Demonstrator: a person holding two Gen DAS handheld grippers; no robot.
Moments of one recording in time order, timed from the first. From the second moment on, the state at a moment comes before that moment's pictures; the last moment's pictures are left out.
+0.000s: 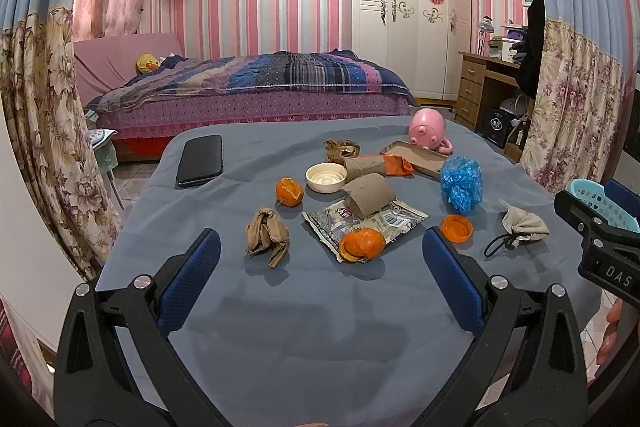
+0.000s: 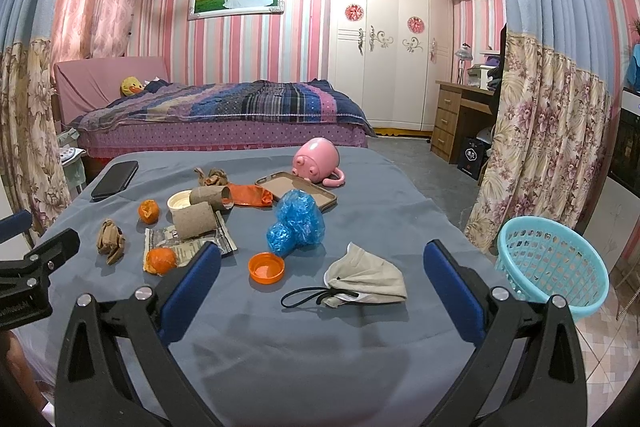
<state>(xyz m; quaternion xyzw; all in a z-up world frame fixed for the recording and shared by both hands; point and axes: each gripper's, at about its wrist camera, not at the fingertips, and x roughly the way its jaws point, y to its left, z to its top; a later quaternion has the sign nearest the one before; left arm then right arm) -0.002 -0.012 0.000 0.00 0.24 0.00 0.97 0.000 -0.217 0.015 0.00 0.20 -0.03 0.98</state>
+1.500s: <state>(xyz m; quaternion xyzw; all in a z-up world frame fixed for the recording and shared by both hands) 0.111 0.032 -0.057 0.01 0.33 0.08 0.94 0.107 -0.283 -0.013 -0.03 0.25 -0.06 0.97</state>
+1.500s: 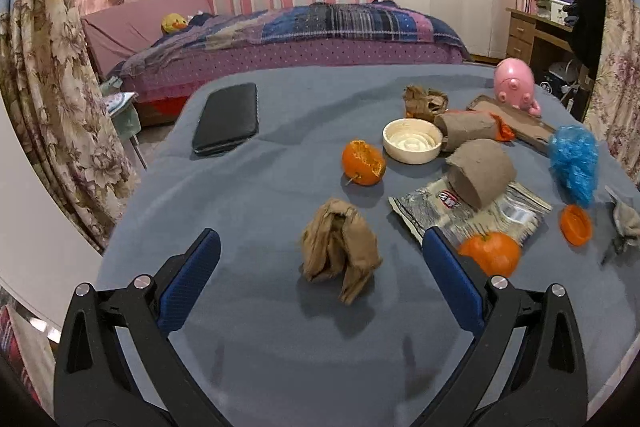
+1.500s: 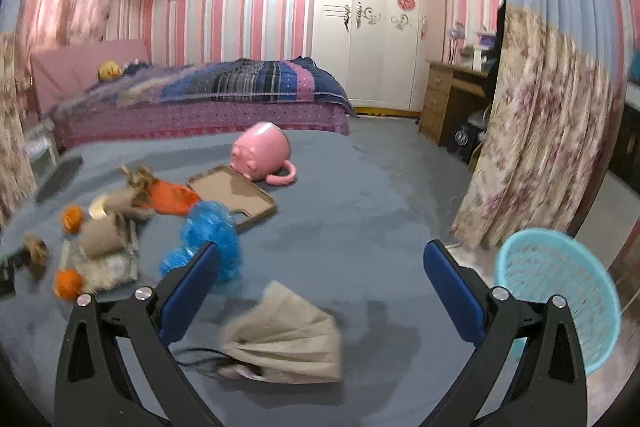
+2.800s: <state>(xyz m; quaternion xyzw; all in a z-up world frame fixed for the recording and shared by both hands) 0.082 0.035 -0.053 -0.01 0.36 0.06 0.93 0.124 -0.257 -0.070 0.03 0.35 0.04 0.93</state>
